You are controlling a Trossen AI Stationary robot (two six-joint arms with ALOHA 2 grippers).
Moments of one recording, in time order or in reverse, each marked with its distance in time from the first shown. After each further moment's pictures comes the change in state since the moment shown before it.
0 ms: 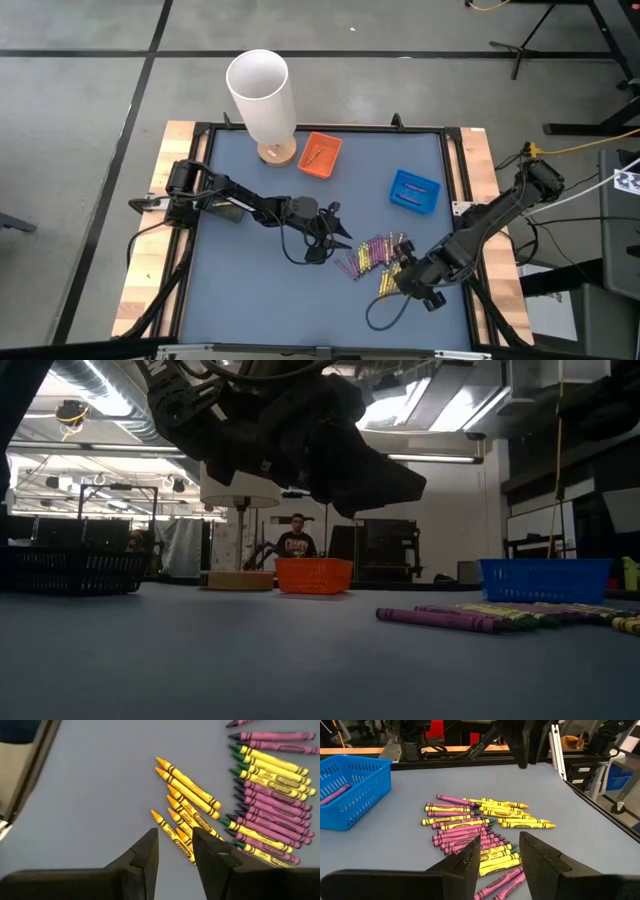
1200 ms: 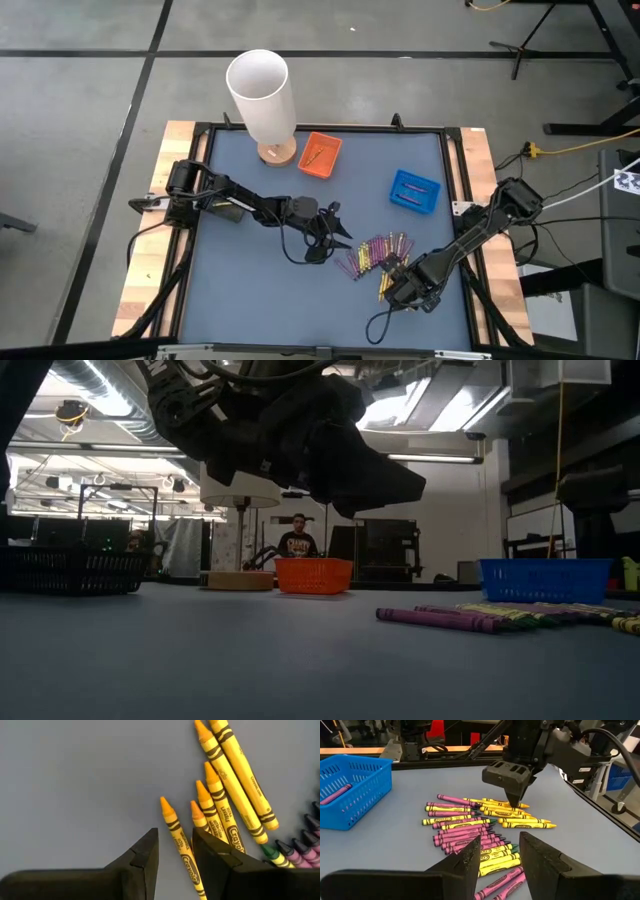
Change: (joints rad) left arm 0.000 0.000 0.000 0.000 0.000 0.000; right arm -0.003 0.279 0.000 0.046 -0.062 -0.313
